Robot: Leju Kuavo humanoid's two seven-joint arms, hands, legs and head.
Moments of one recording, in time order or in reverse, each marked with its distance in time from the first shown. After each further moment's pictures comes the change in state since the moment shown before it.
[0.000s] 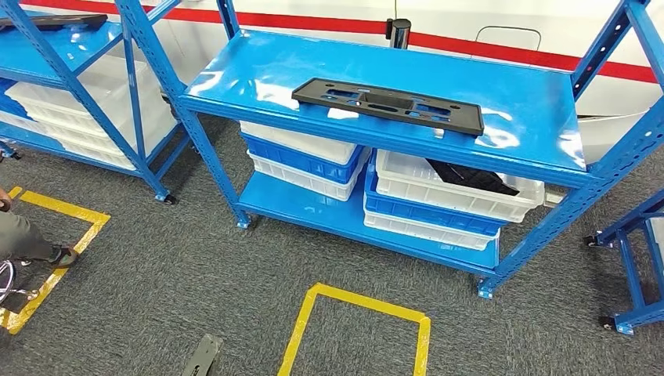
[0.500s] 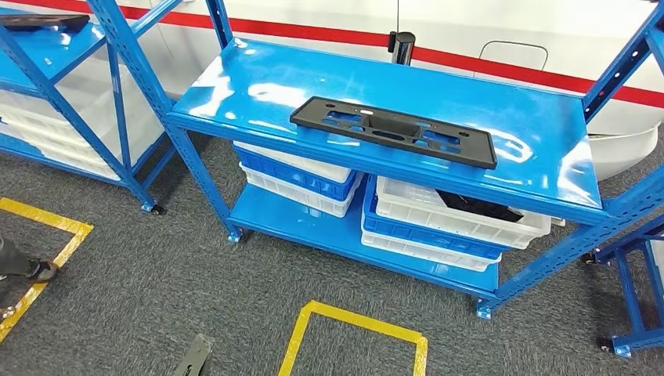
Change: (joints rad) left arm 0.001 0.011 0.000 0.002 -0.001 0.002 0.004; right arm 0.011 0.002 0.000 0.000 0.001 -0.006 0.000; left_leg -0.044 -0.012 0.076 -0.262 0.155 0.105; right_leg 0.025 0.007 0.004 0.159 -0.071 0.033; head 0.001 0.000
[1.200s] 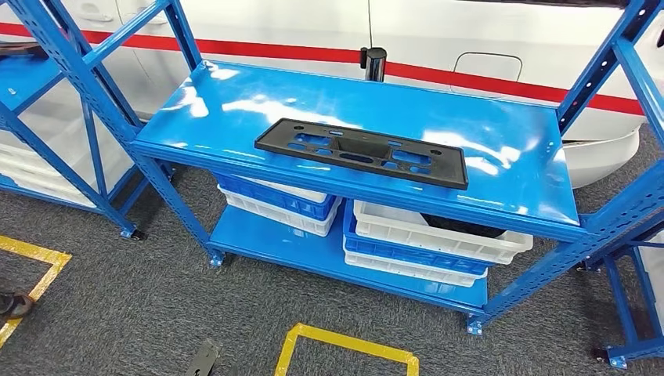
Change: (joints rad) left arm 0.002 -0.017 0.001 0.005 0.000 -0.020 0.049; right arm -0.021 0.003 0.006 0.003 0.005 0.009 0.042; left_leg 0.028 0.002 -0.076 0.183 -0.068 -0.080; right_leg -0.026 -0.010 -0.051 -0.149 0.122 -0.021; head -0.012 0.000
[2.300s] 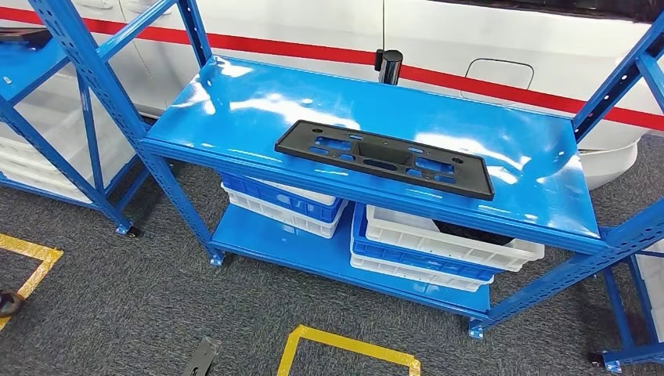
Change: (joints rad) left arm -0.003 -0.004 0.002 -0.003 0.000 -0.002 0.002; right arm 0.003 -0.005 0.015 -0.002 -0.002 -0.004 0.017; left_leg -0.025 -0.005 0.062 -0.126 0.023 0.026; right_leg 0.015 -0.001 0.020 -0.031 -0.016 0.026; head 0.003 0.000
